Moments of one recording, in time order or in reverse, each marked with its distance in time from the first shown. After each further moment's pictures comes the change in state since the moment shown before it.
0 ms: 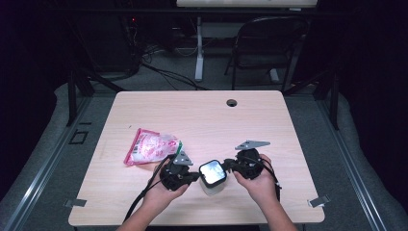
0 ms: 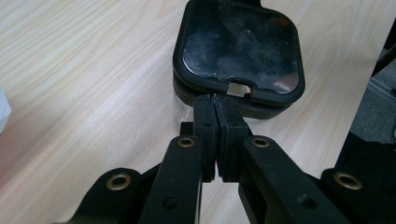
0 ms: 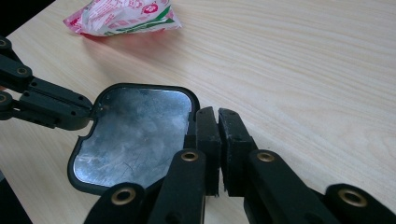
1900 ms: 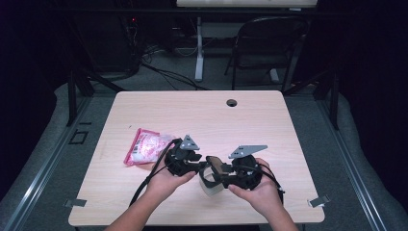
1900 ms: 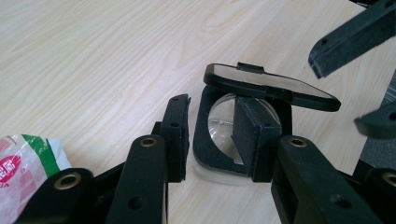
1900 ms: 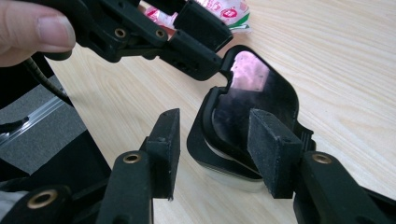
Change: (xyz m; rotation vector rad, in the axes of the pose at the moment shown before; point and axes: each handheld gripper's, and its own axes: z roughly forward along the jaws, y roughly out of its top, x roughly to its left) left arm -0.001 0.048 -0.014 -0.030 0.068 0.041; right arm 0.043 0.010 -0.038 0.036 0.145 -0.131
